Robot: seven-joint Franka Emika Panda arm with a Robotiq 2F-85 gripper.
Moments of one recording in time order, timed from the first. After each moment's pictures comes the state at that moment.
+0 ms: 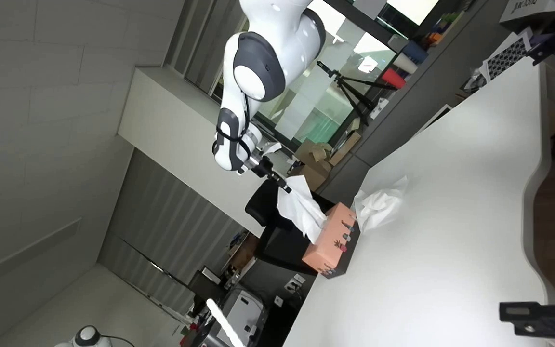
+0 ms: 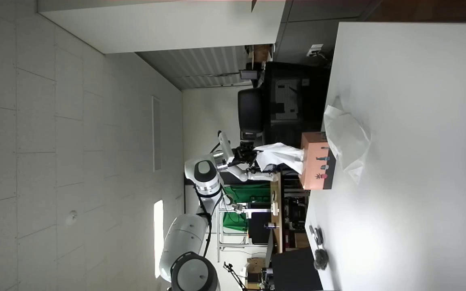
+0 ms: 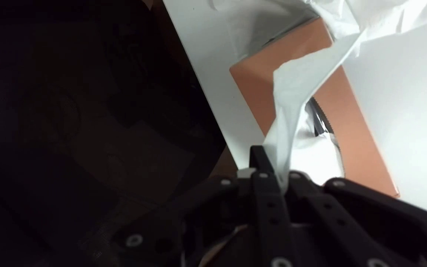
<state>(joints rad) -0.09 1.15 0.04 -0.53 -0.07 2.04 -1.23</state>
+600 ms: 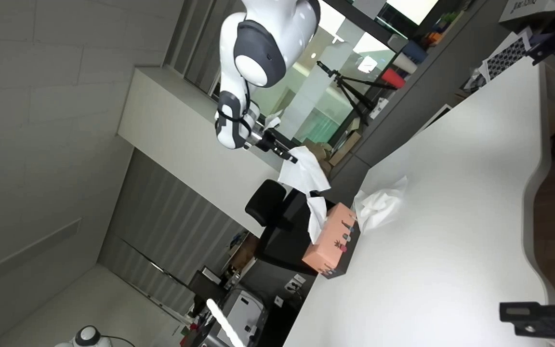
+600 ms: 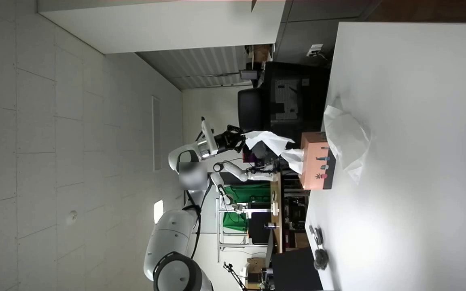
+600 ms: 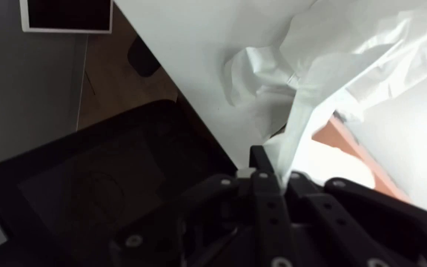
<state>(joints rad) -0.14 1.08 -0.07 -0.54 -0.10 1.93 -1.06</state>
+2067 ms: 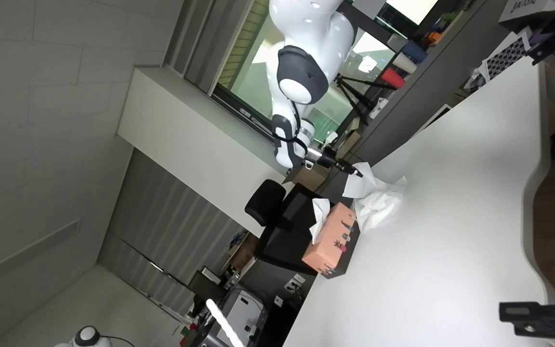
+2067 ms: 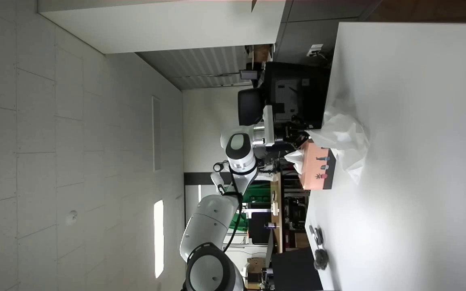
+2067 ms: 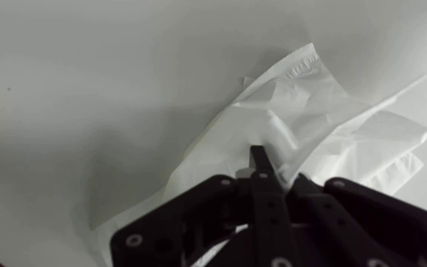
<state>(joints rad) -0.22 1.33 -0.11 -0.58 -0.05 1.85 -1.03</state>
